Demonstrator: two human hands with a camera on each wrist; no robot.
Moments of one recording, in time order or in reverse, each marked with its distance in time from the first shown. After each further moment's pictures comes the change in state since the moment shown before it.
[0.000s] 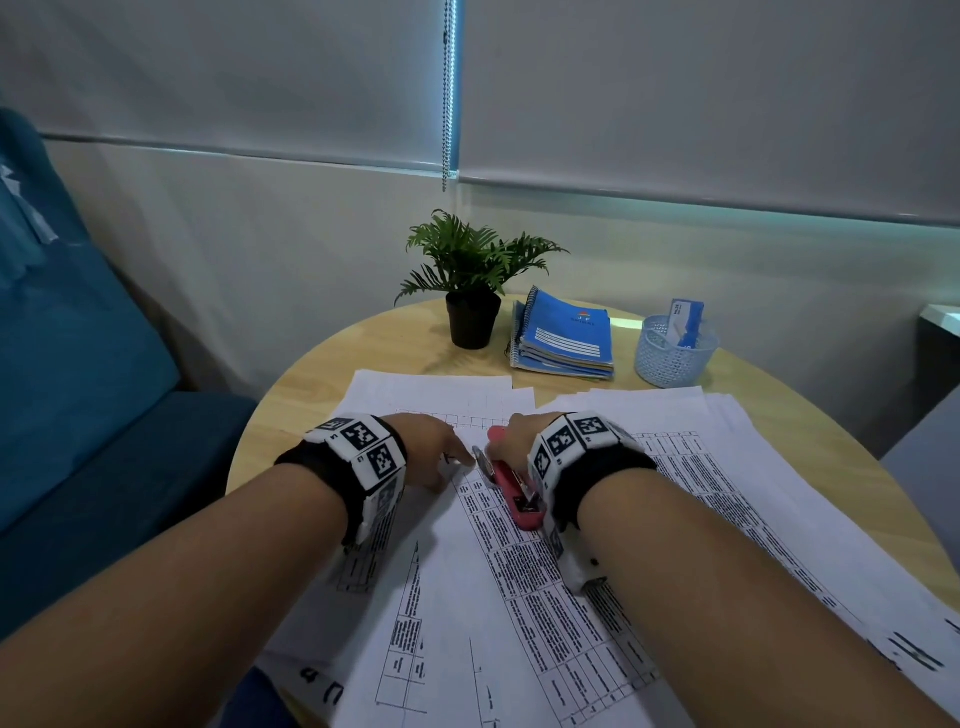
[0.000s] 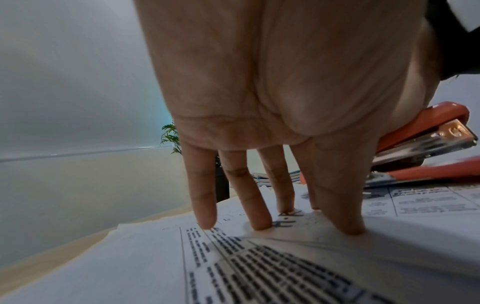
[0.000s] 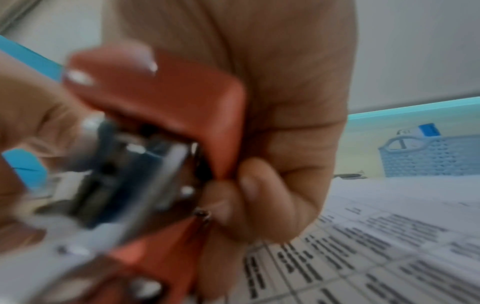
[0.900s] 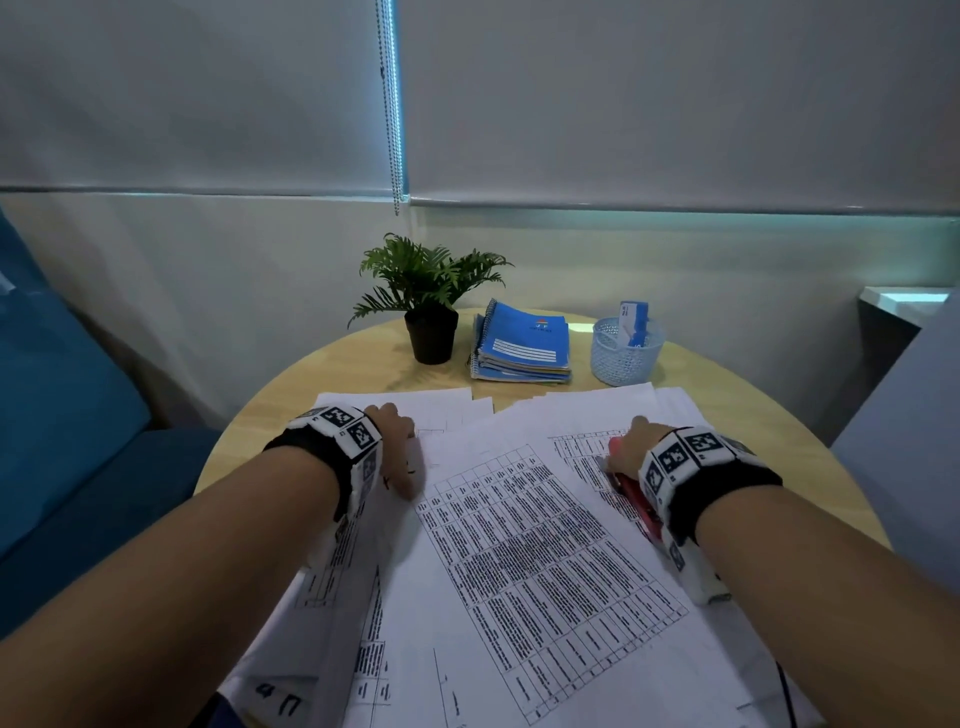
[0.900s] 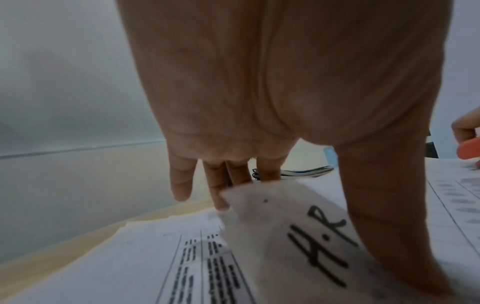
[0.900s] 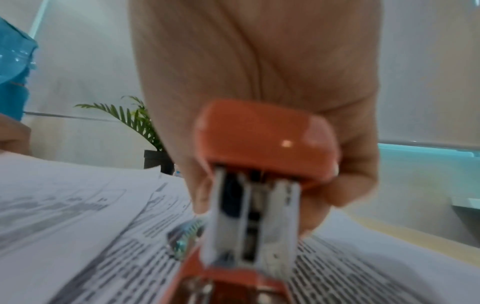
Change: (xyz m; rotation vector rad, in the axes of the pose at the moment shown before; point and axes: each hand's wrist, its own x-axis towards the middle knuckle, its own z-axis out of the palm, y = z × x) left_hand 0.015 0.020 -0.015 0.093 0.032 -0.337; right_hand -0.064 0.131 0.058 0.287 0.018 0.537
